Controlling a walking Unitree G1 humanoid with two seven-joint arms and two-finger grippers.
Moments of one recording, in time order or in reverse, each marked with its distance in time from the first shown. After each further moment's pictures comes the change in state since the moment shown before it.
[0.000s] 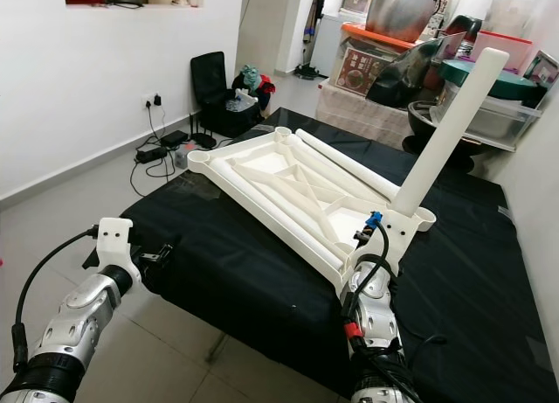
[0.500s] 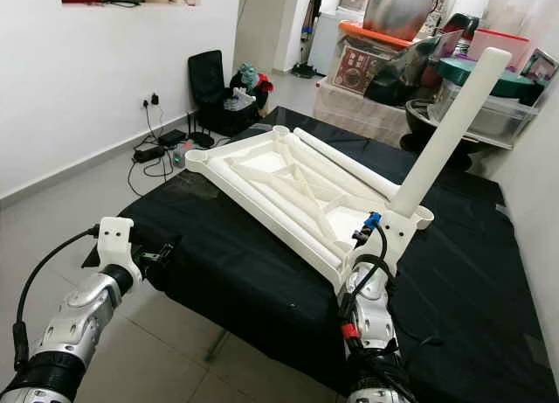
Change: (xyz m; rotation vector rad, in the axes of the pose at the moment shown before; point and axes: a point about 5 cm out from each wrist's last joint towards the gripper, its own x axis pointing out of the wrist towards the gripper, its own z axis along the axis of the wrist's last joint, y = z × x) left arm 0.001 0.000 0.000 0.001 0.005 -0.001; right arm -0.002 0.002 0.000 0.014 -0.029 0.004
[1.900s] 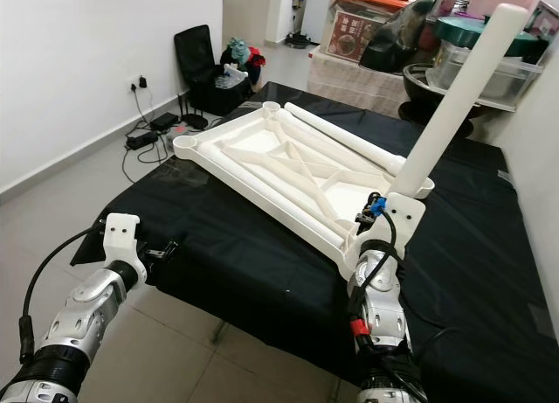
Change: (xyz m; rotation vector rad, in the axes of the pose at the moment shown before) left arm 0.005 -0.003 0.003 0.007 -0.002 -0.012; right arm 0.000 0.011 0.041 -0.006 -0.170 0.174
